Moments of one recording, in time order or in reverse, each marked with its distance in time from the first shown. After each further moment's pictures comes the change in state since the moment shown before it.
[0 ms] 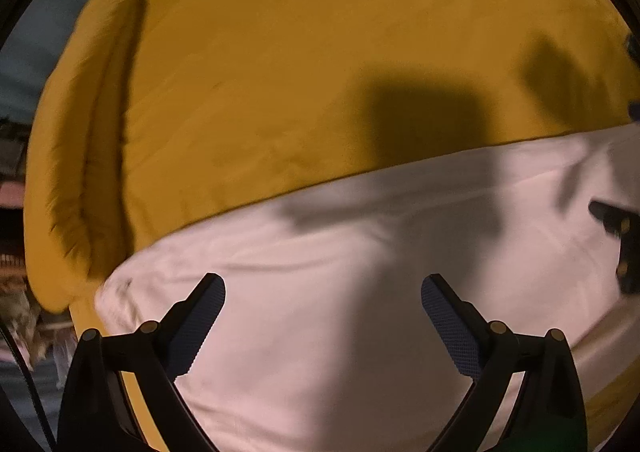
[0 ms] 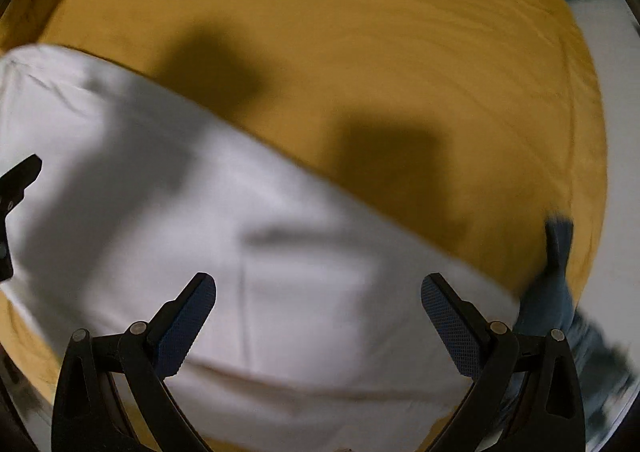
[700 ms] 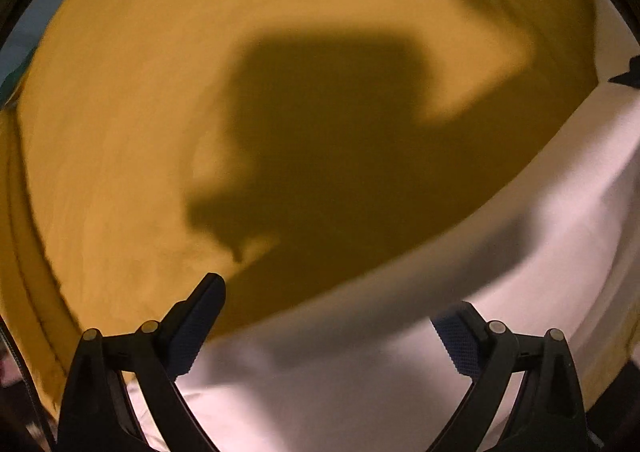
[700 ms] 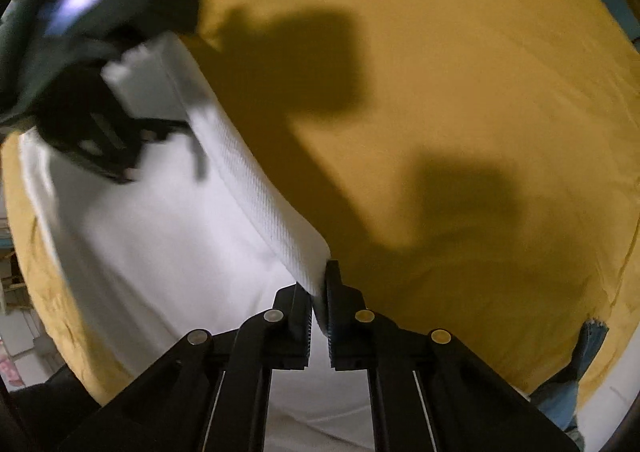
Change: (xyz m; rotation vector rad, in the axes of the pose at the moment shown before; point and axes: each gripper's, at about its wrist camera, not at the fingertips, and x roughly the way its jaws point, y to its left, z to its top) left arm 0.006 -0.082 0.036 0.504 0.027 -0.178; right arm 0.034 0.011 0.014 -0.250 -0.156 0.256
